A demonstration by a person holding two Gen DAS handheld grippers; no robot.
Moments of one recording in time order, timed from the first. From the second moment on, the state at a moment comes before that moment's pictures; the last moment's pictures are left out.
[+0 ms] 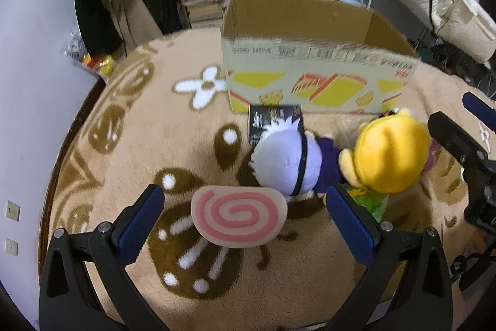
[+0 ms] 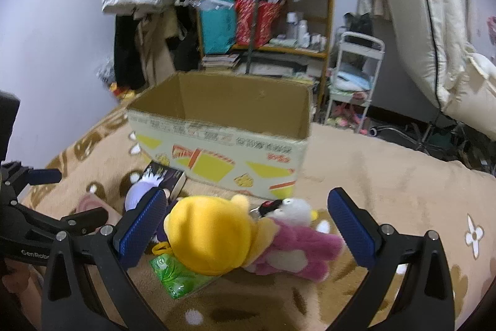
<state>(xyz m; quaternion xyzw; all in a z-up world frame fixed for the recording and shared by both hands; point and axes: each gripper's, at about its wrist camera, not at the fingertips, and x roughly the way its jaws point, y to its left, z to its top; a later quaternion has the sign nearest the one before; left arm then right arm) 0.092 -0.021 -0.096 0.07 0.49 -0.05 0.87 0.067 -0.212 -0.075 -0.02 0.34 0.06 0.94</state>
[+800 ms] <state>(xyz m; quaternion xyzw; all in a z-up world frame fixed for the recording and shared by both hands) 0.129 -0.005 -0.165 0.01 0.62 -0.03 0.78 0.093 -0.180 -0.129 -0.06 0.42 0.14 0.90</state>
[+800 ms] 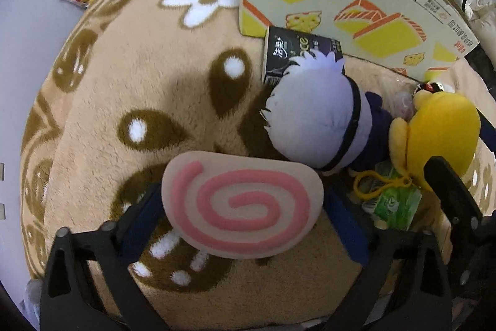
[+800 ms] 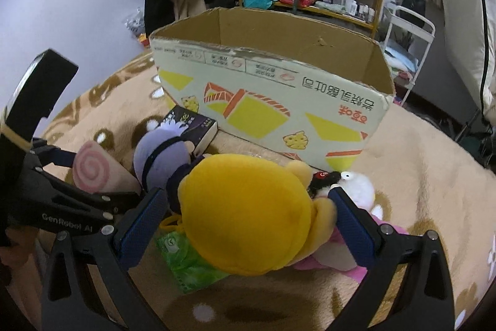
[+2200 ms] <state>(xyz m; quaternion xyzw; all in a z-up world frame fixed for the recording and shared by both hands) 0.053 -0.018 -0.047 0.06 0.39 -0.02 0.92 0.052 -0.184 -0.063 -0.07 0.31 0.14 0.94</state>
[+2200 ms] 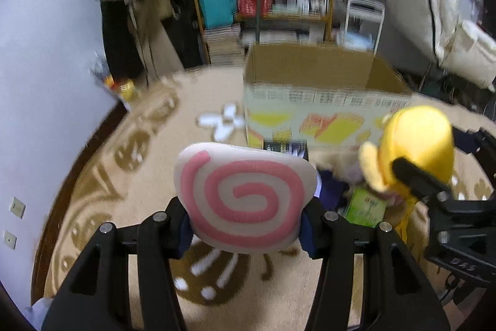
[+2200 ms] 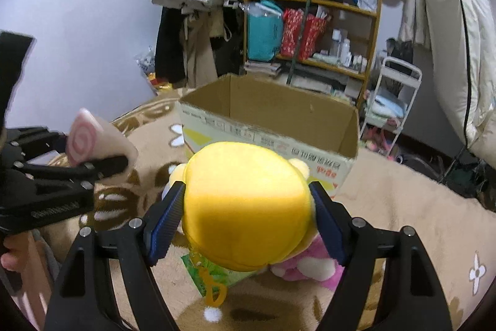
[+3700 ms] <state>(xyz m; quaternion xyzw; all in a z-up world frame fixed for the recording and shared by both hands) 0.149 -0.052 0.041 0.03 0.23 -0.05 0.97 0.143 -0.219 0.019 -0.02 0.20 0.14 0.97</state>
